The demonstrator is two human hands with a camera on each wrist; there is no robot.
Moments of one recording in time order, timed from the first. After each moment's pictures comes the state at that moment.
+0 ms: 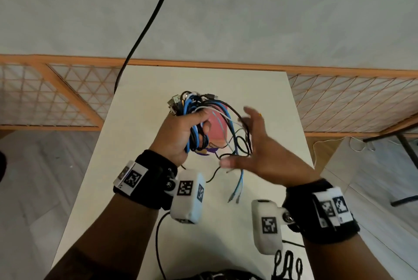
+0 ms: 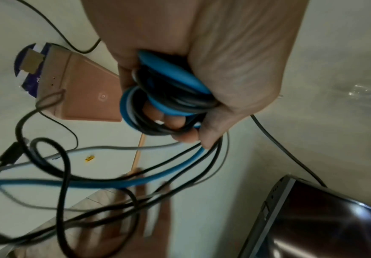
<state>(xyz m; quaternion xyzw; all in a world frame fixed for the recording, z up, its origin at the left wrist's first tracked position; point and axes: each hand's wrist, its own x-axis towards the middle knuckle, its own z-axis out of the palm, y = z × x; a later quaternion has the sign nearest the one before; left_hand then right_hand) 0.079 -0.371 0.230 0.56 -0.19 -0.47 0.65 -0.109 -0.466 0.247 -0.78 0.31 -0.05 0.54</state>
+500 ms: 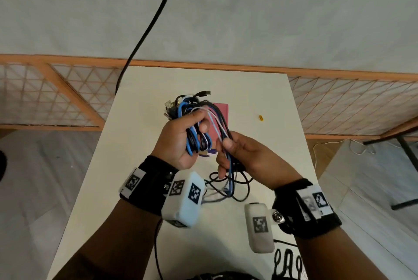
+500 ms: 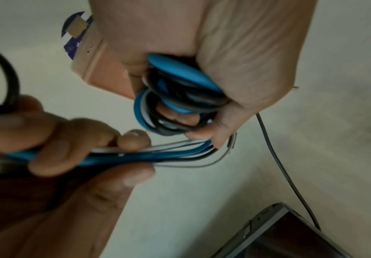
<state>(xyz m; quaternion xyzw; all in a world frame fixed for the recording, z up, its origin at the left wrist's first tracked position) 0.074 -0.366 0.233 0.44 -0.12 -0.55 0.70 -0.096 -0.453 0.232 -0.67 0.19 -0.05 0.72</state>
